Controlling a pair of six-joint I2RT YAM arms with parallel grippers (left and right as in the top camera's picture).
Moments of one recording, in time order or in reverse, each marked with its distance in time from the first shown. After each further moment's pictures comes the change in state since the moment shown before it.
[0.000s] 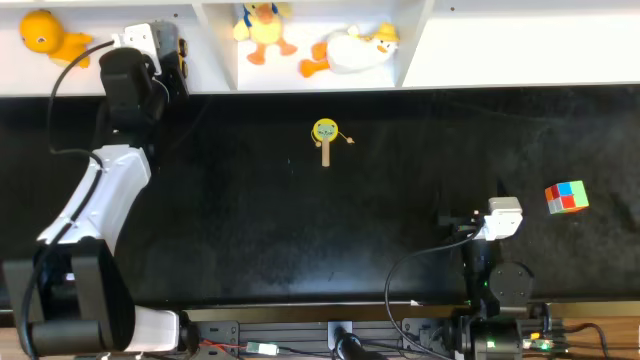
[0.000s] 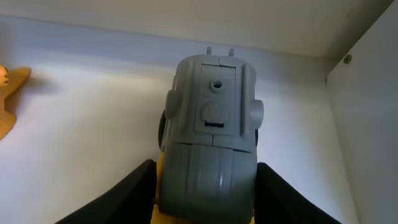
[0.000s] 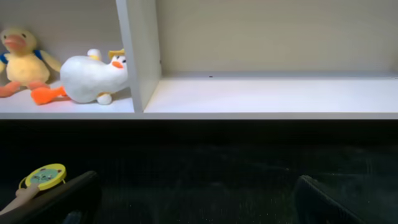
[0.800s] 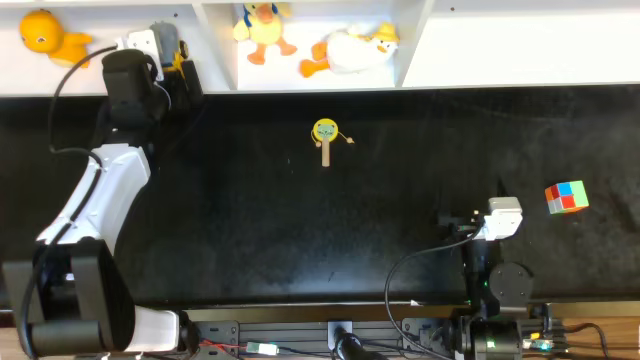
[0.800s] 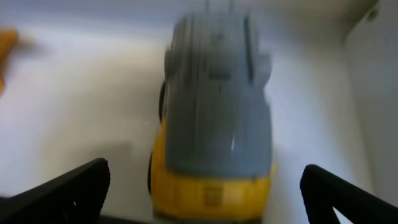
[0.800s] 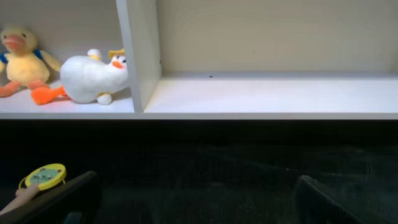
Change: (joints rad) left arm 0.000 -0.001 0.009 -0.153 0.000 0.000; right arm 0.000 0.000 0.000 0.000 0.000 0.000
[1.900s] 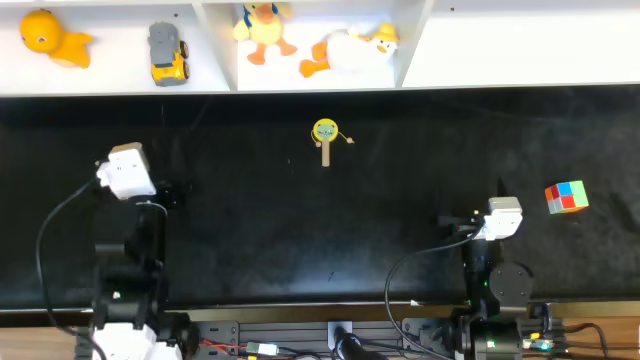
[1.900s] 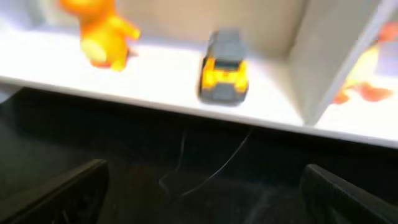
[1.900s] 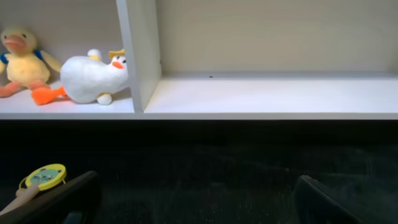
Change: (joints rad) left arm -0.049 -0.982 -0.690 0.107 -0.109 0.000; right arm 0.000 0.000 0.000 0.000 0.000 0.000
